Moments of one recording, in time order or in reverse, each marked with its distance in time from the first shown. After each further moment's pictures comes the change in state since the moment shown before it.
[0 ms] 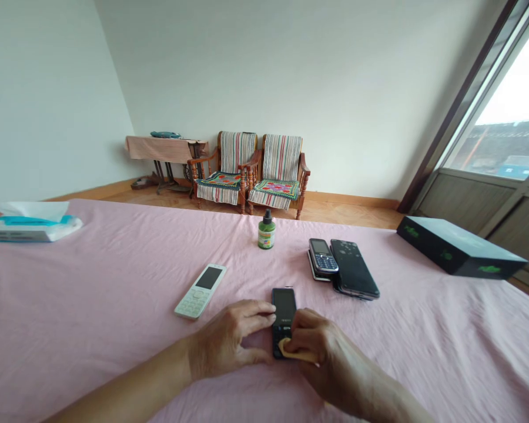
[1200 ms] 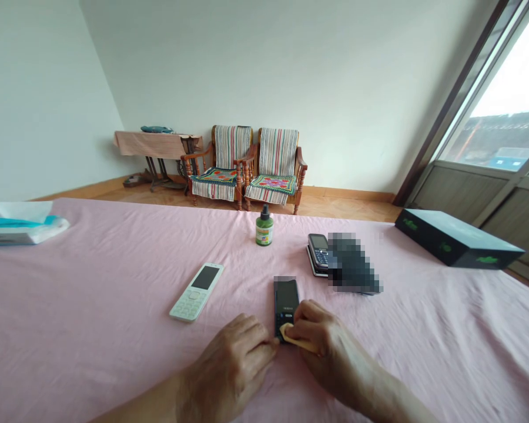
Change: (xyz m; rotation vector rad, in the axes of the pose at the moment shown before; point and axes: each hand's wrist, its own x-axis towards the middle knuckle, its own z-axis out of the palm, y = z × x) left_hand -0.006 0.039 0.011 0.237 0.064 0.086; right_hand 0.001 0.011 0.011 -0.123 0.119 0.085
